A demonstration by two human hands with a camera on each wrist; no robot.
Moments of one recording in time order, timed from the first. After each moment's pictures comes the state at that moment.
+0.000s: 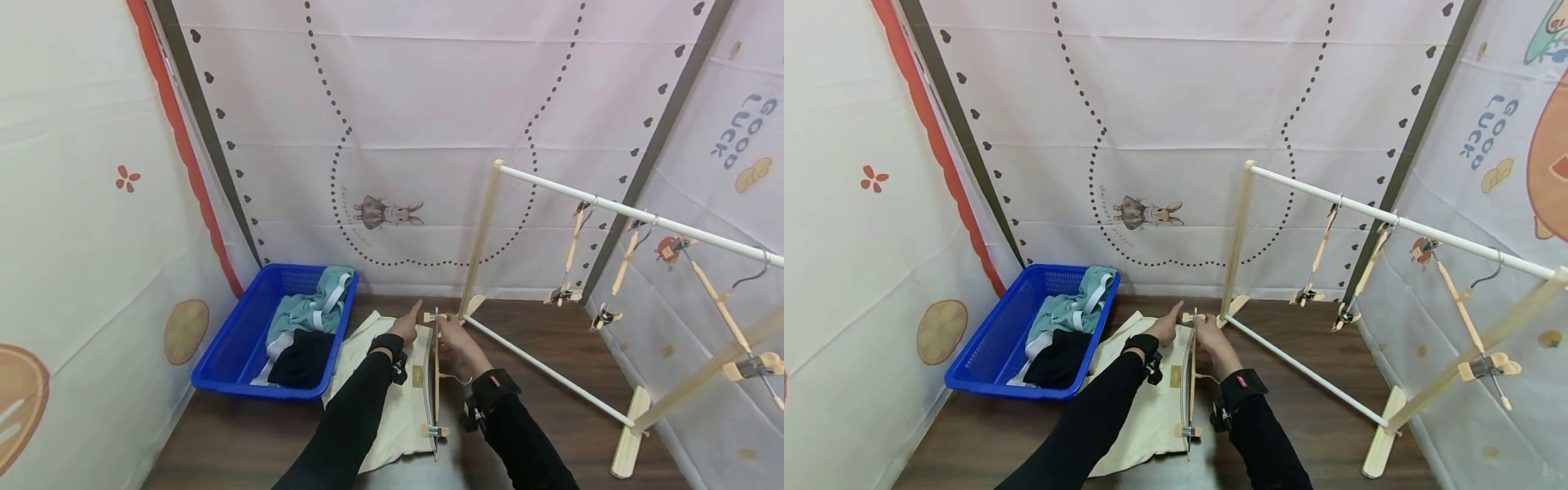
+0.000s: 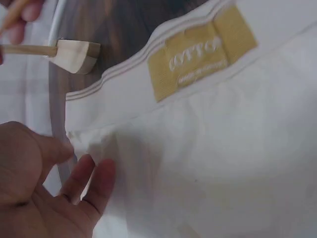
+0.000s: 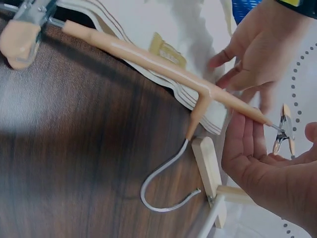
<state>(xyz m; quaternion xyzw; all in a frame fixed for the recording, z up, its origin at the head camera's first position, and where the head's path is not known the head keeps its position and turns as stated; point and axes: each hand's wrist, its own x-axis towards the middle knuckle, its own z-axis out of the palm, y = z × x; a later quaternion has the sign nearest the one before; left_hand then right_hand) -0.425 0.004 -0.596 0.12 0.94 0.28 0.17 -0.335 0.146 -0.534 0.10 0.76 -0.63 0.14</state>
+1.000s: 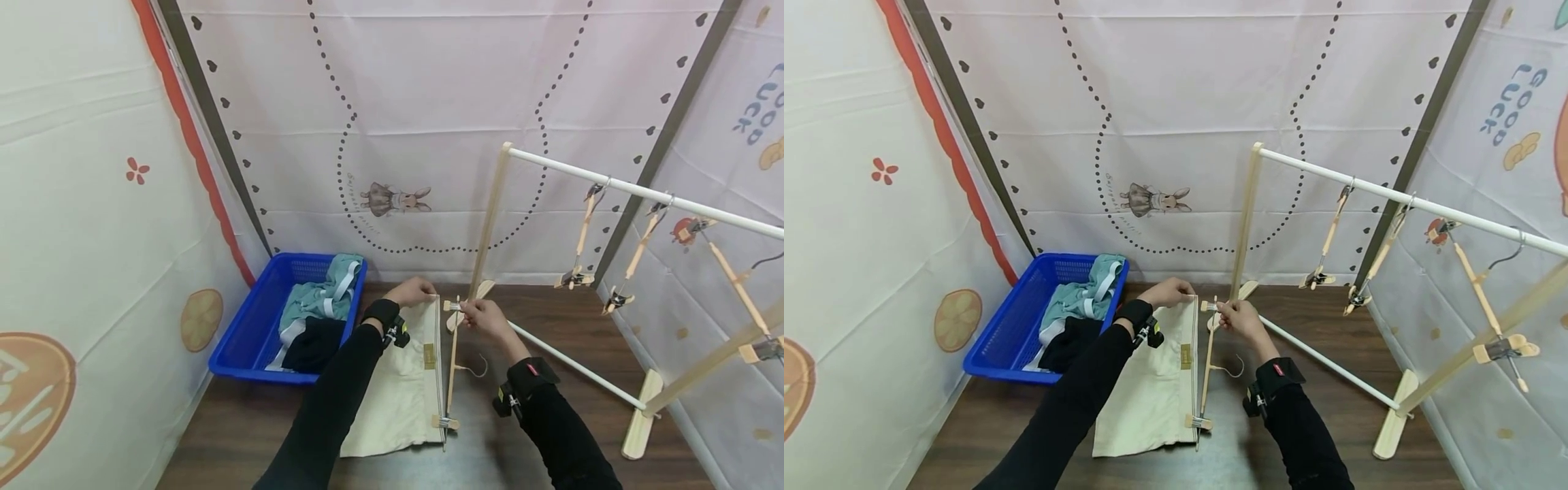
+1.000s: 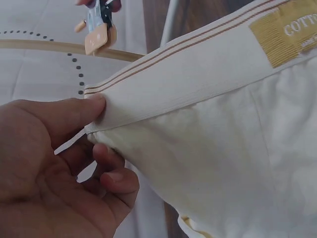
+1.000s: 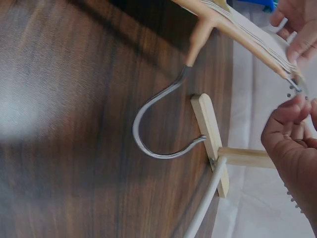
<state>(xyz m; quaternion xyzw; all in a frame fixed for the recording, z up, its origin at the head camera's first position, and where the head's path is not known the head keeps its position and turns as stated) -0.424 -0.023 -0.505 0.26 0.89 0.32 0.18 -0.330 0.193 -0.523 0.01 0.80 -0.60 0.07</state>
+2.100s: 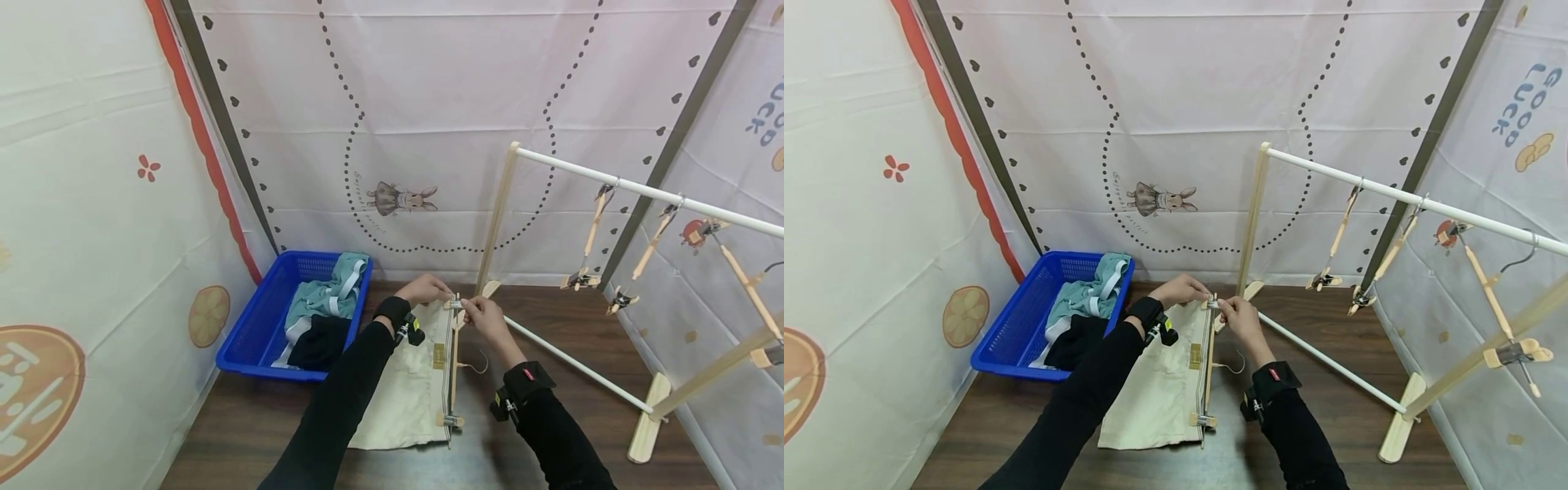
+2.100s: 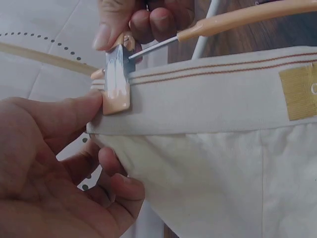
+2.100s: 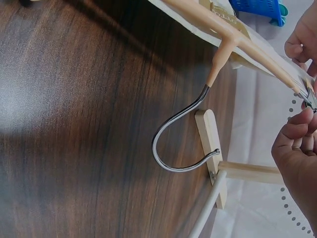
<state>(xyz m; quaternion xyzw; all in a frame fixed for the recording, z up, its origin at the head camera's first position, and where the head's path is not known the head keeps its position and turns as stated) -0.420 -0.012 -0.495 0.22 0.83 0.46 0.24 -0.323 0.175 -0.524 0.03 0.83 -0.56 -0.01</state>
